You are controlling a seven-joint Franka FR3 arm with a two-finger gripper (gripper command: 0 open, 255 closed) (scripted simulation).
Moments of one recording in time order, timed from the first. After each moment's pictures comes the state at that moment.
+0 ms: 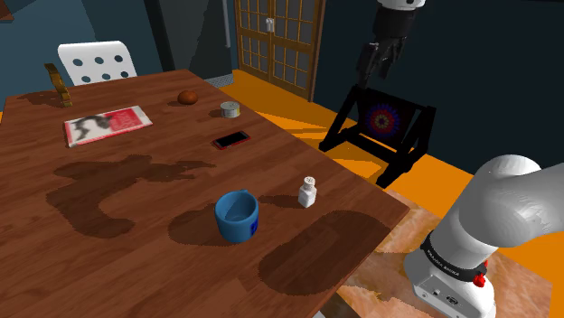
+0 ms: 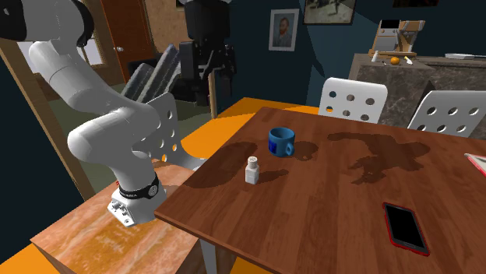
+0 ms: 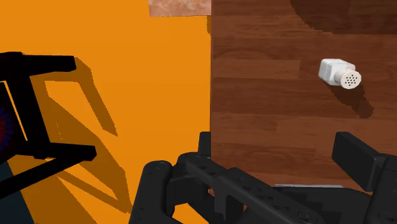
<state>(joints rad) 0.01 -0.75 0.05 -2.27 -0.07 1.61 0.04</state>
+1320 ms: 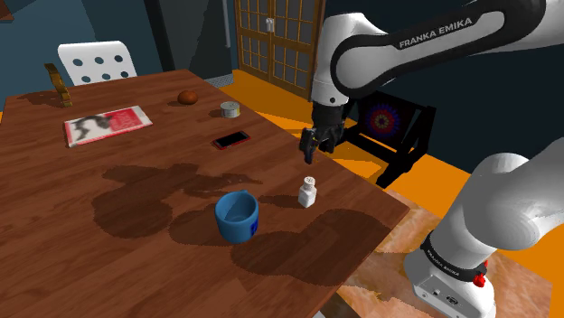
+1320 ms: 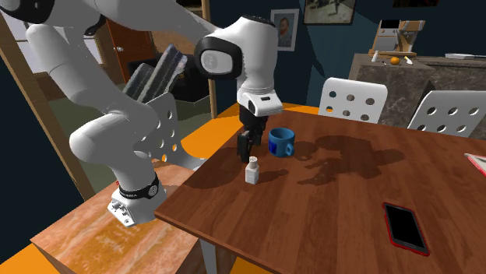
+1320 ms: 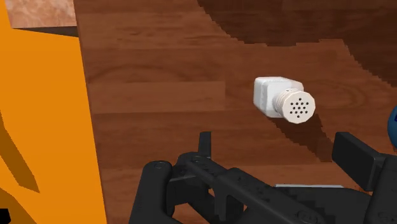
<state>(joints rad) 0.11 -0.47 0.16 -2.53 0.16 2.04 0.20</state>
